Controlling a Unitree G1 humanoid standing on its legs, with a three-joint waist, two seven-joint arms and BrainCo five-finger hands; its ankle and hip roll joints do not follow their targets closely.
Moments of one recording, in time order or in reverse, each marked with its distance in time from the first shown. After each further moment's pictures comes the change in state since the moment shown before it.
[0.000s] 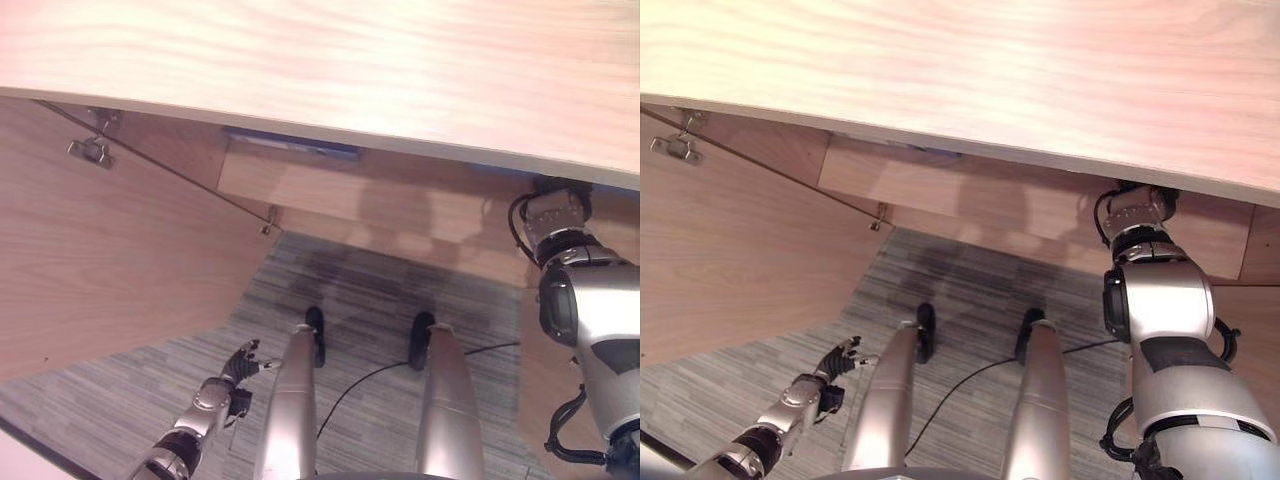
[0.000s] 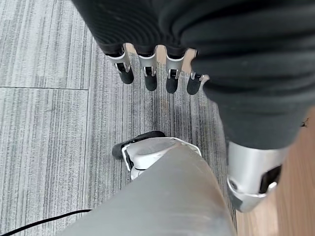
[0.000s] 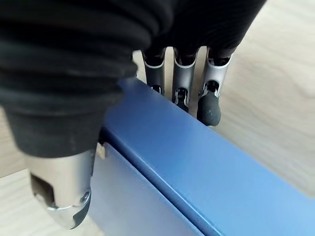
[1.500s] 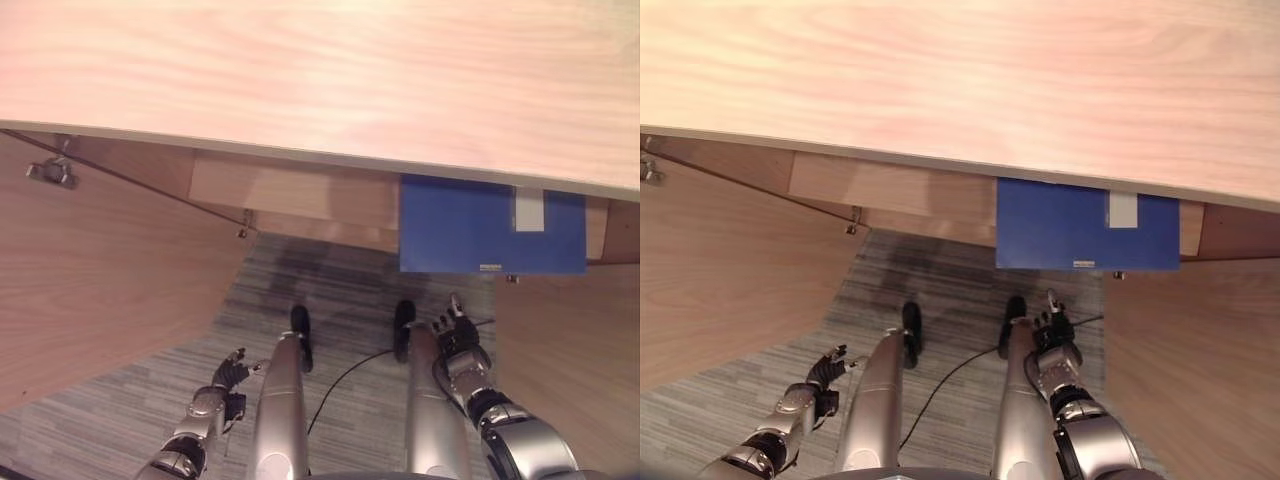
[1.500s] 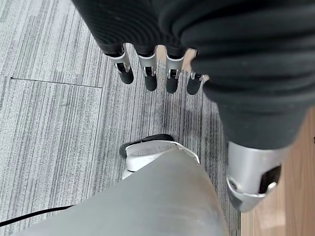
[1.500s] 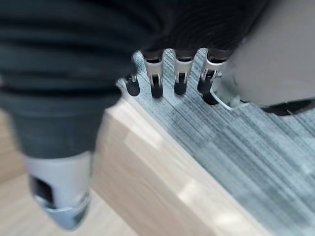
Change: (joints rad) left arm -0.004 -0.080 0.231 0.157 0.049 -0.025 -0.018; right arm 0.755 0.315 0.038 -0.329 -0.066 -0.018 0.355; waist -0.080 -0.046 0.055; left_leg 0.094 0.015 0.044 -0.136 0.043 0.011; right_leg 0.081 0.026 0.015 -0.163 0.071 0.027
